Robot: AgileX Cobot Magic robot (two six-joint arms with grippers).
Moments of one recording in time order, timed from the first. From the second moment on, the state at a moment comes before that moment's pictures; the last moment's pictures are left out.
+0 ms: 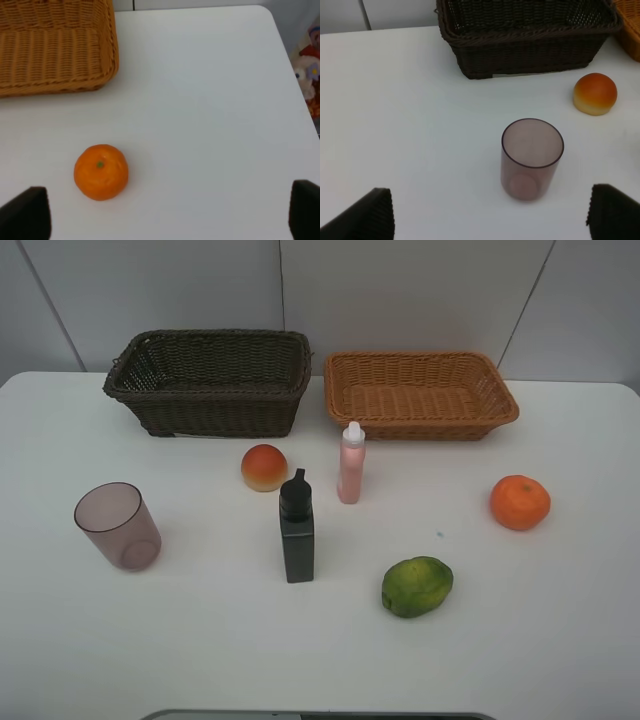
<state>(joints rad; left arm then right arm) -0.16 -0.01 -0.50 0.03 1.07 -0.04 -0.11 0.69 -0.87 -0.11 1.00 0.04</state>
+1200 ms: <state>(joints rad) -0.16 -0.01 -0.50 0.03 1.07 -0.04 0.04 1.62 -1.02 -0.10 0.82 0.04</state>
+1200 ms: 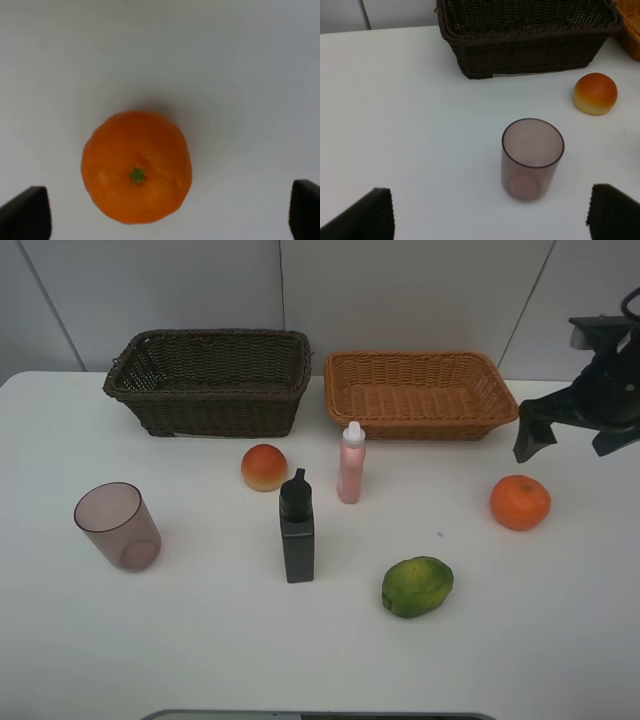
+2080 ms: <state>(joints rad) -0.16 -0.01 -0.50 0.03 1.07 -0.04 0.04 1.73 -1.02 -0.07 0.74 0.05</state>
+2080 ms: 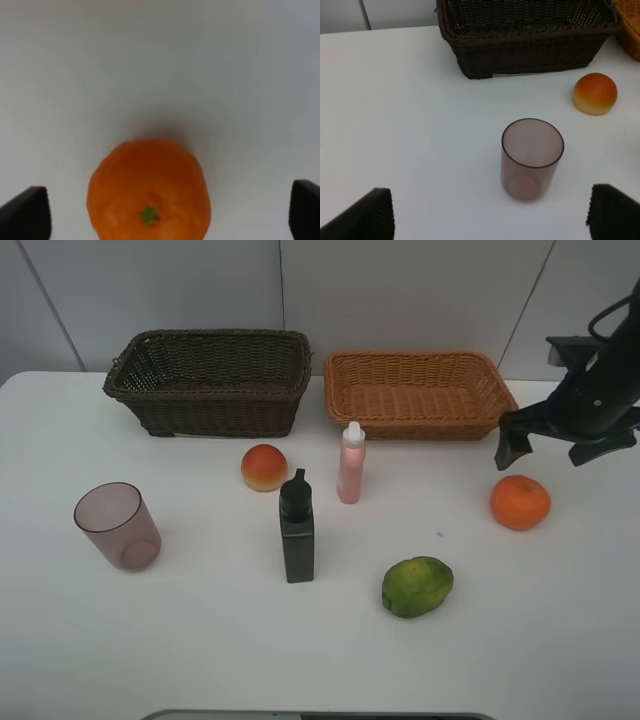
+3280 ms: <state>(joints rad) -0.16 -0.01 -0.50 0.03 1.07 -0.04 0.04 1.96 -1.02 -0.06 0.67 0.12</state>
